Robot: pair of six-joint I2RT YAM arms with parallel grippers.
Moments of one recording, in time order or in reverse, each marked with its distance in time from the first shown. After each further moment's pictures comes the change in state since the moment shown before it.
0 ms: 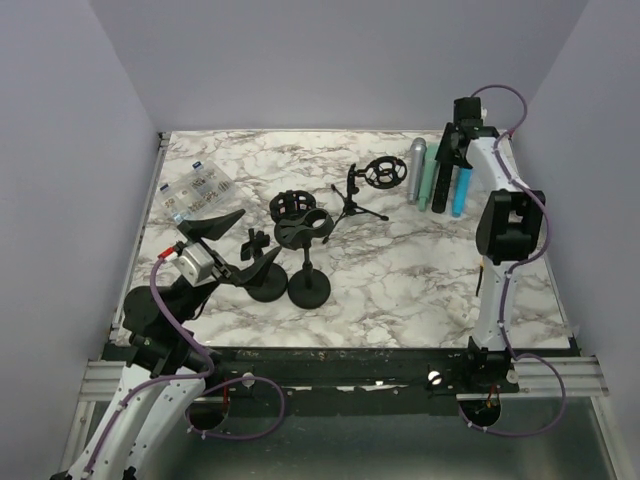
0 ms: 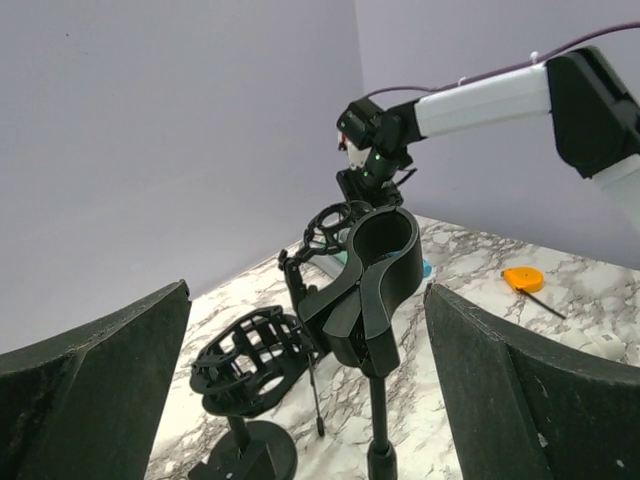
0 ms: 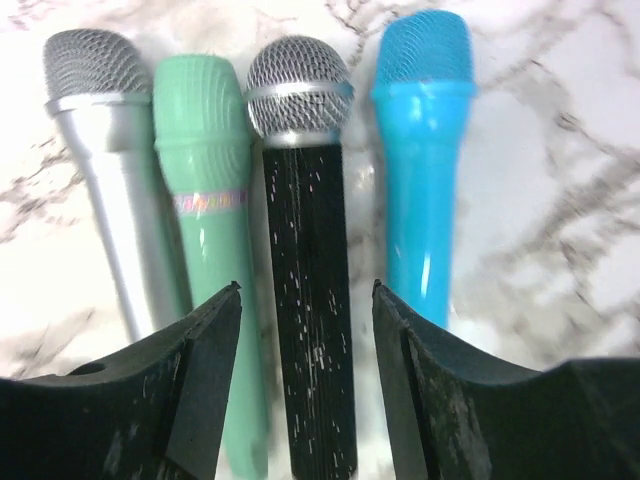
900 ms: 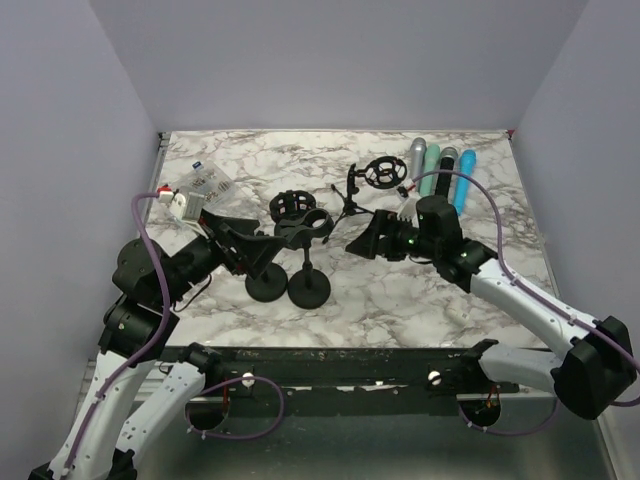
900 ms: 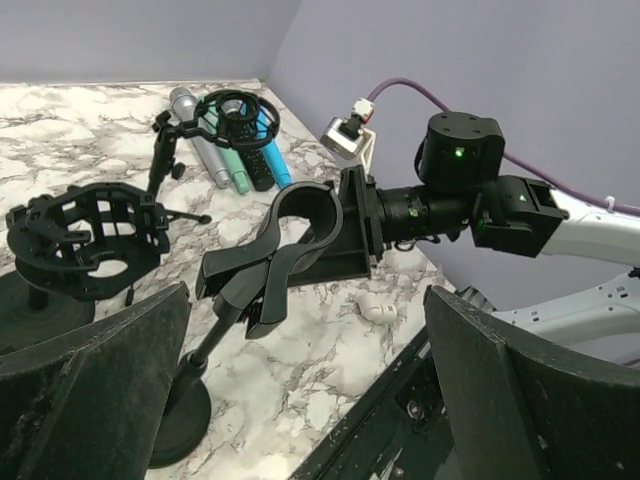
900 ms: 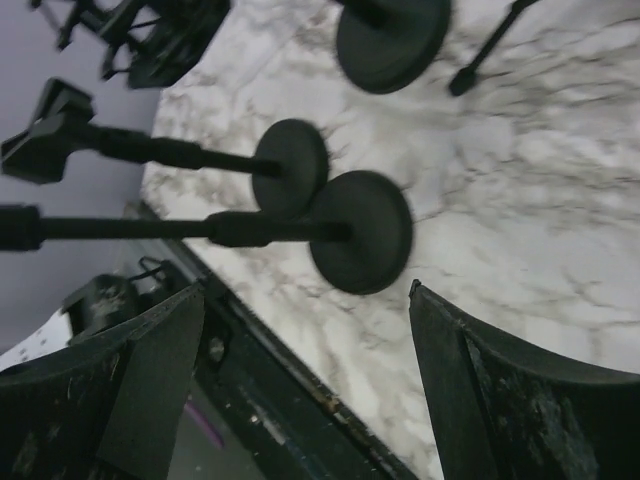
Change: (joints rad) left arm -0.003 0.234 0.418 -0.542 0.006 -0.500; right arm 0.510 -1.173 -1.288 0.465 -0.573 0.362
